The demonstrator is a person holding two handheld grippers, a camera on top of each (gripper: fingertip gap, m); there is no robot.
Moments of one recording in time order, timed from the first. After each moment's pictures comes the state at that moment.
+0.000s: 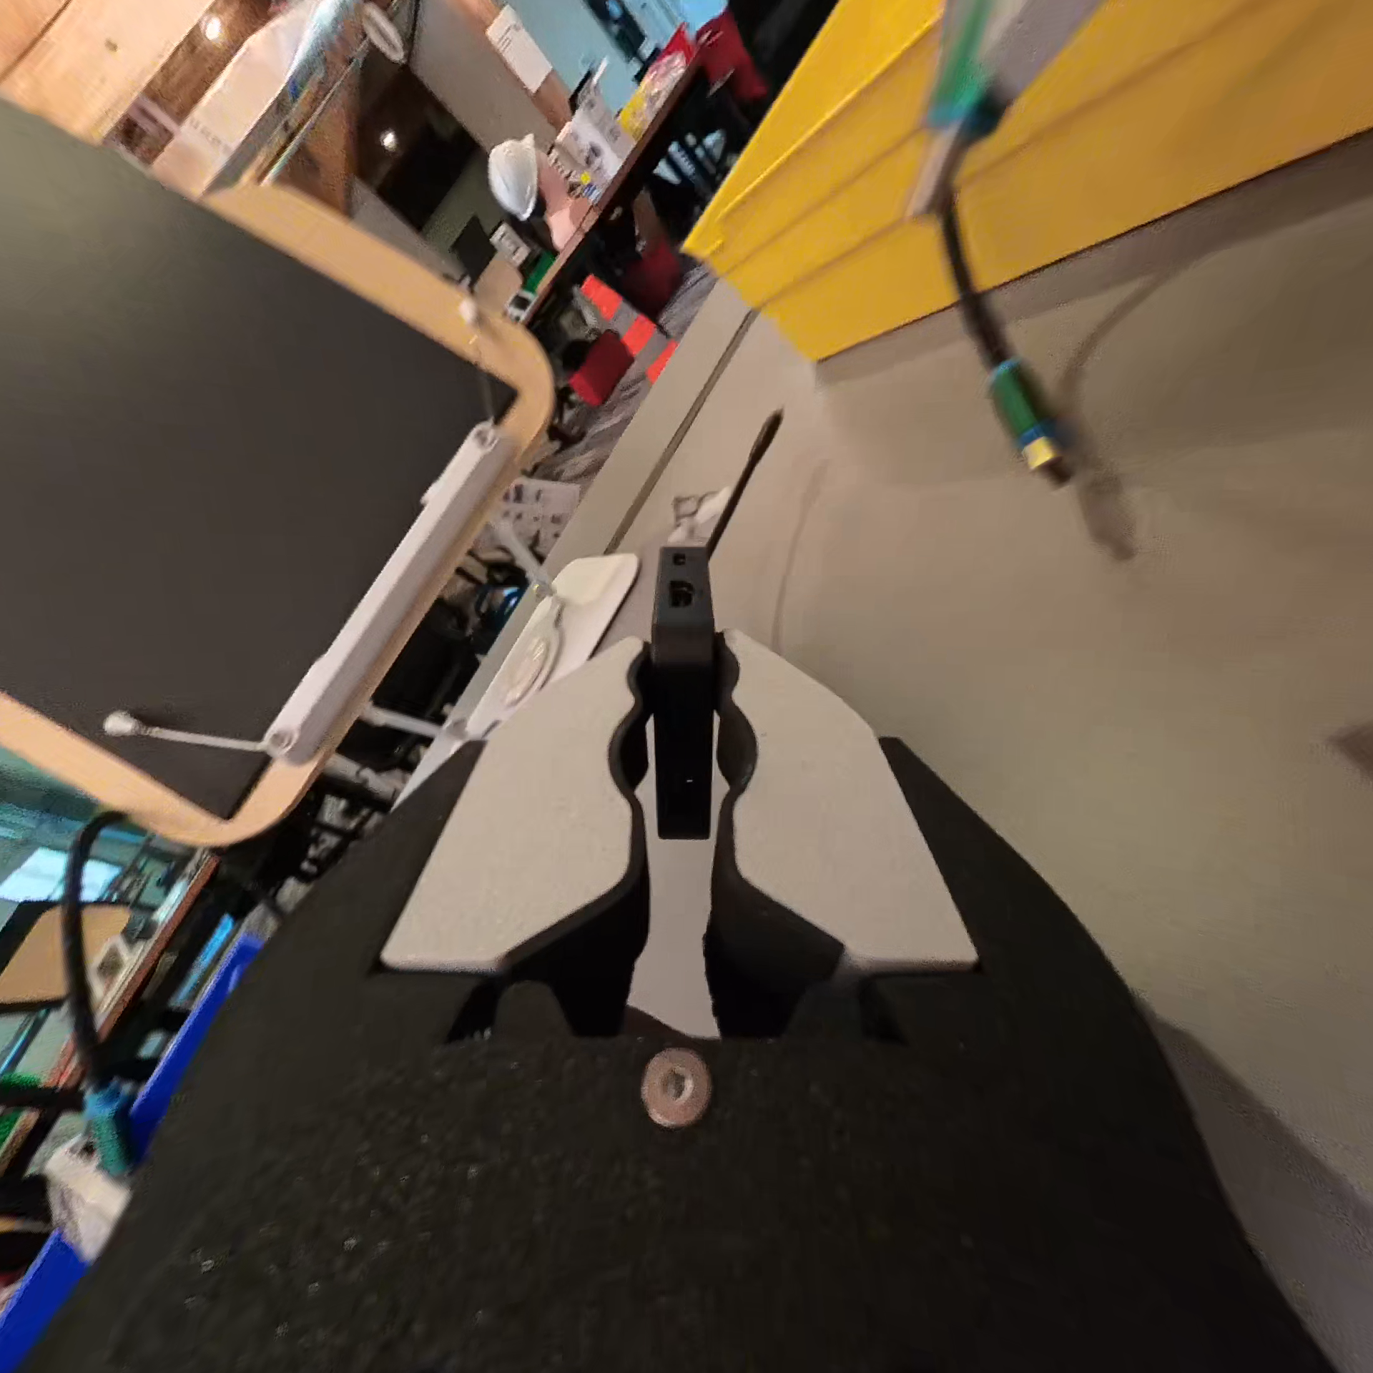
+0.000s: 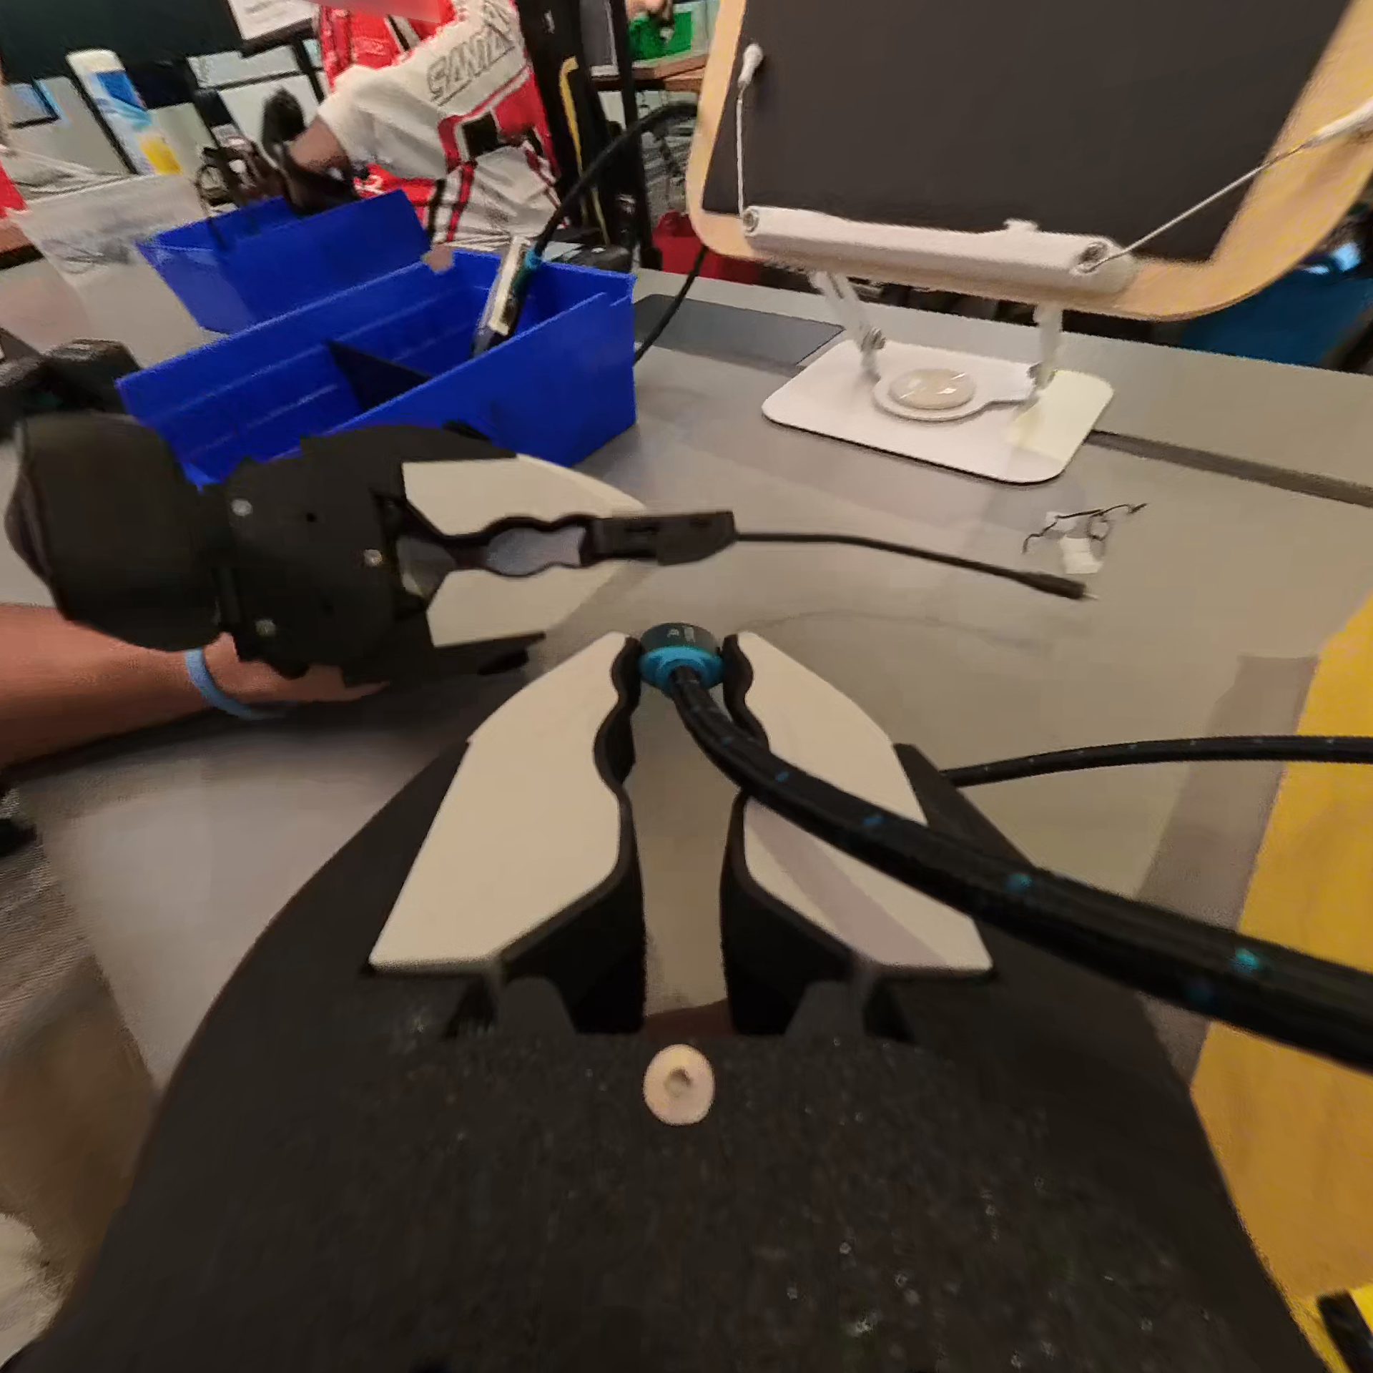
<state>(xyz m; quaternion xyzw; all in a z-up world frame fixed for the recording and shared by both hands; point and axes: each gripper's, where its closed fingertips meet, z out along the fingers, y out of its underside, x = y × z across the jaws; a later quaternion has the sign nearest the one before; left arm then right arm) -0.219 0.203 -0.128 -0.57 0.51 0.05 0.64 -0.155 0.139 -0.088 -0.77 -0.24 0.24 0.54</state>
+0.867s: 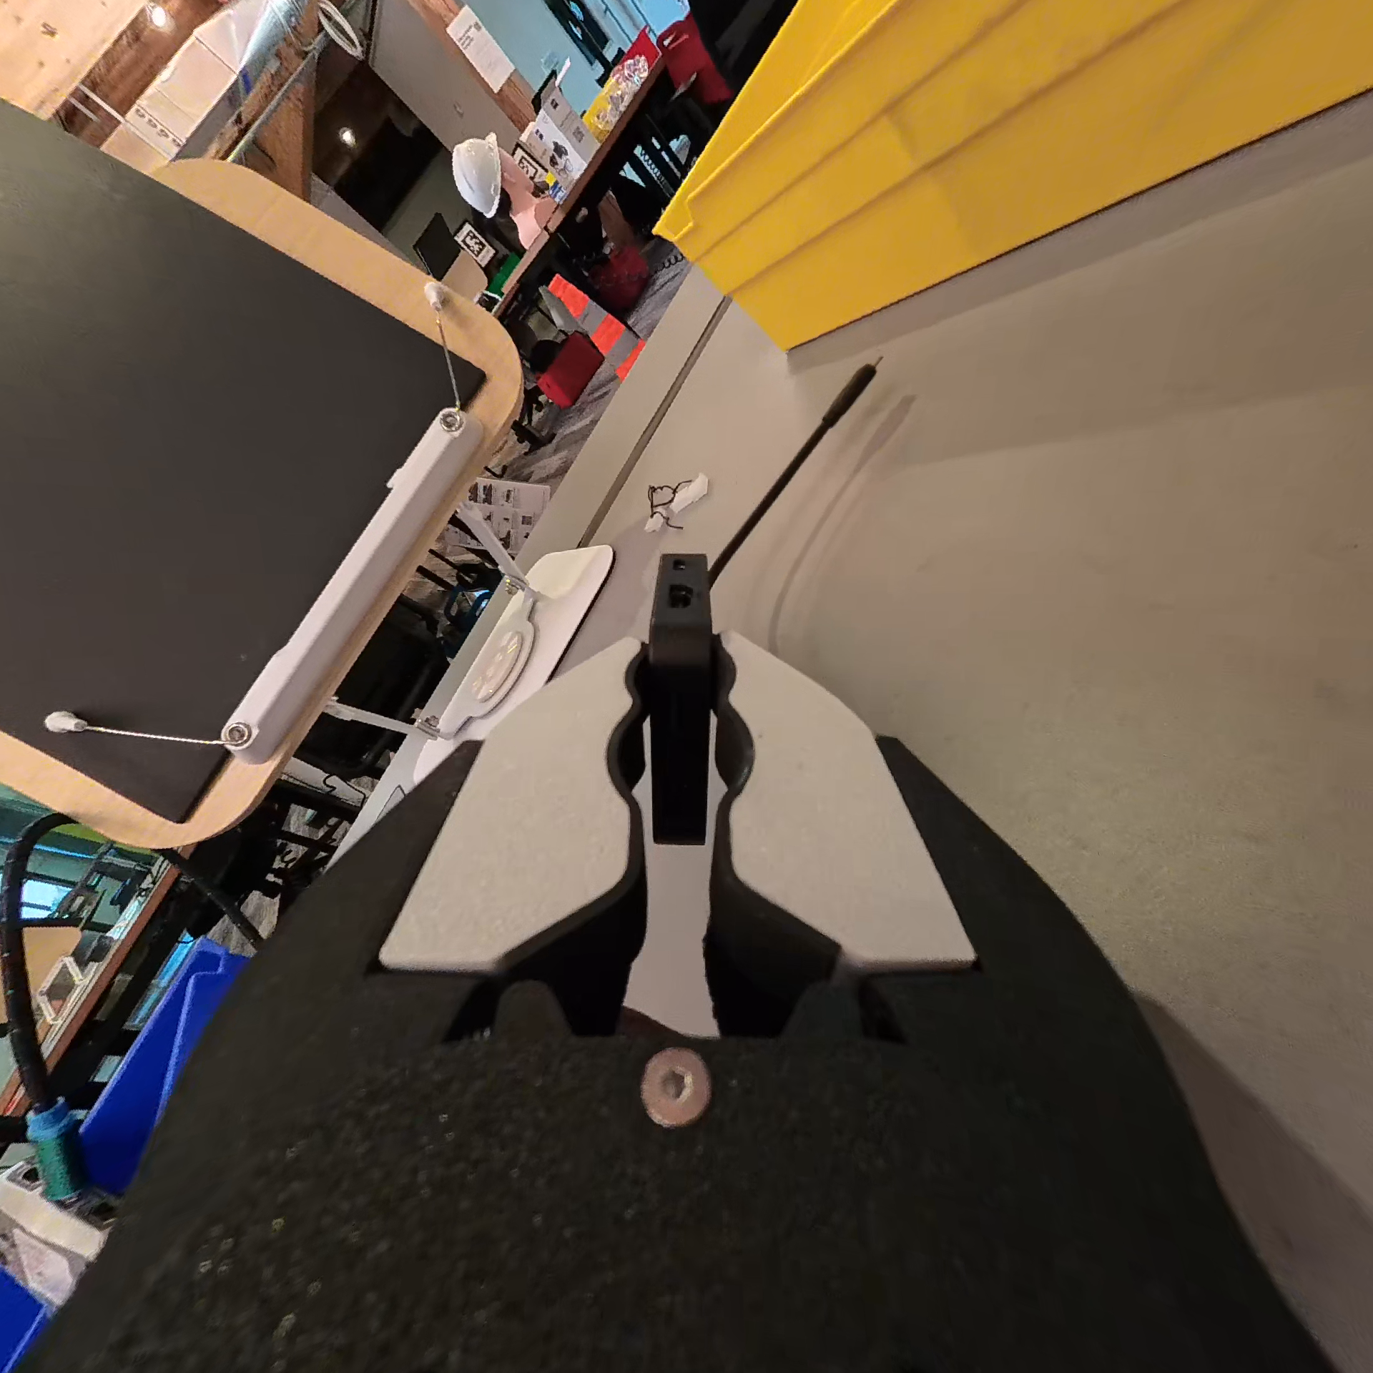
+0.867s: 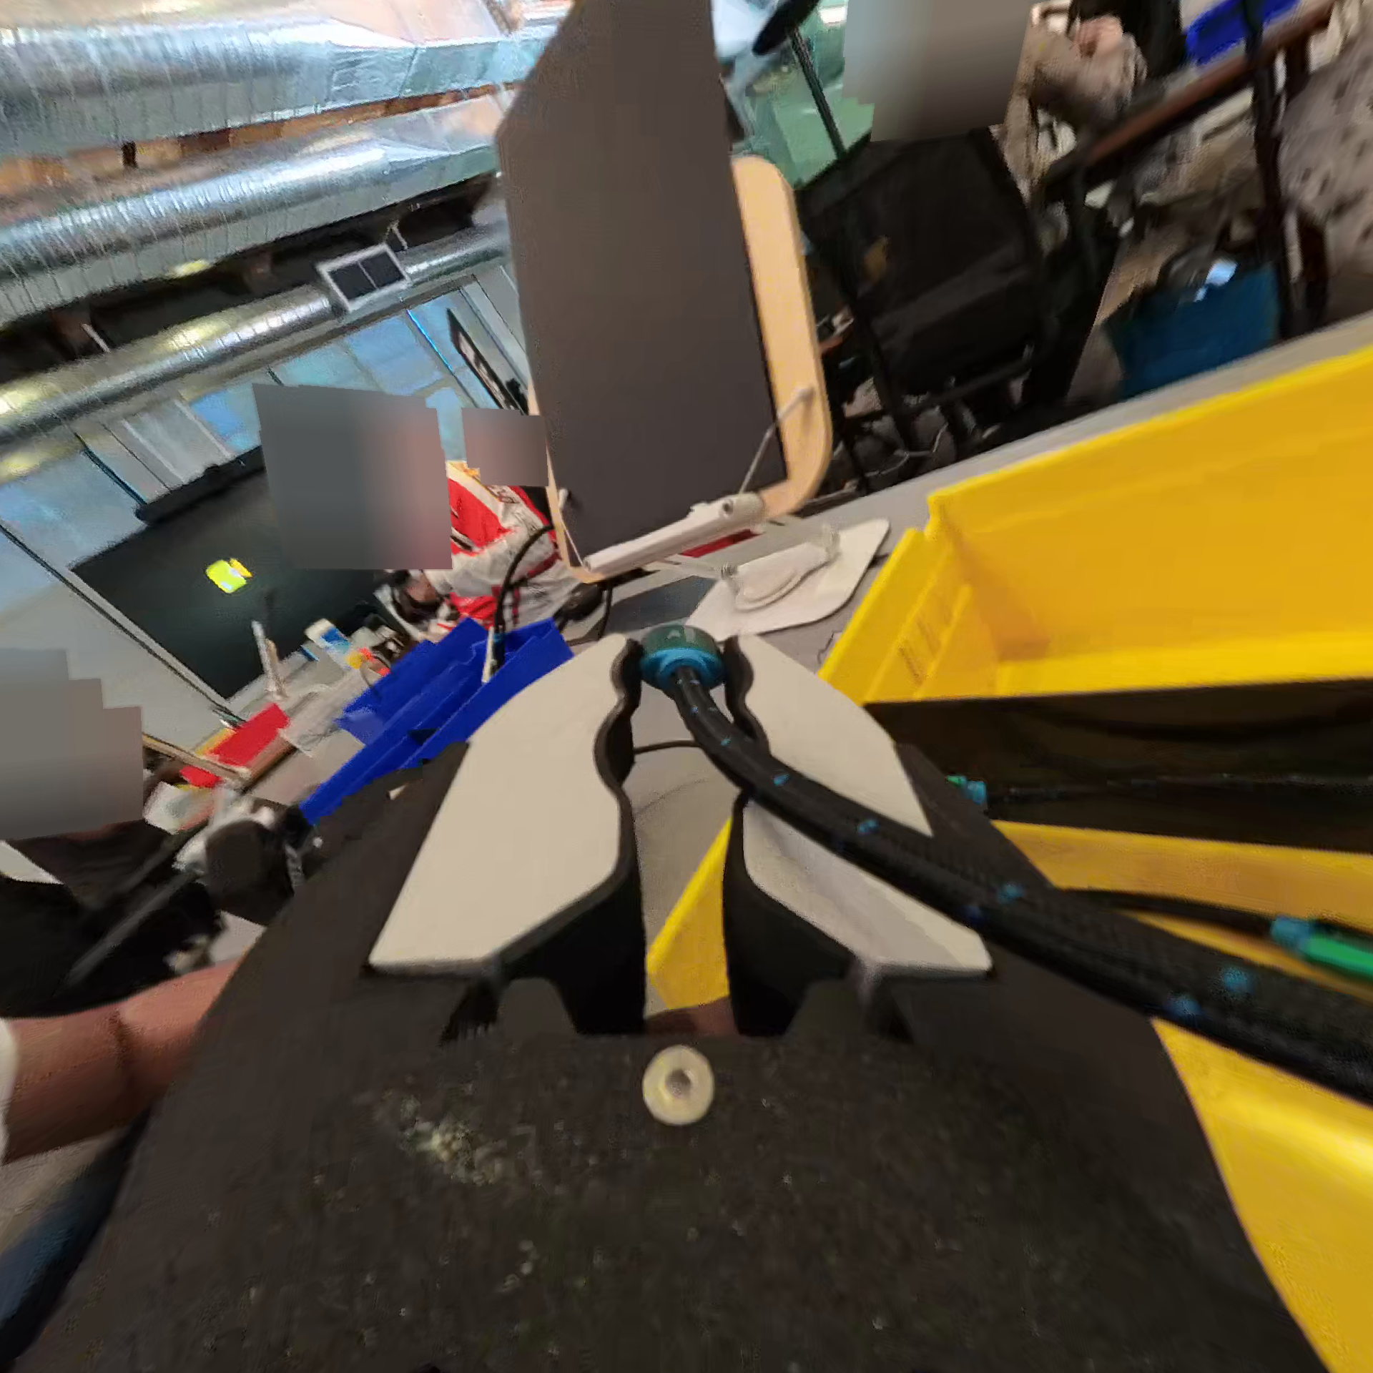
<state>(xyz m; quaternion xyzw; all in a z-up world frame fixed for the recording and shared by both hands) -0.223 0.205 -0.137 -0.58 0.52 0.03 0.63 0.027 0.173 -0.038 -0.68 -0.01 0.41 0.61</state>
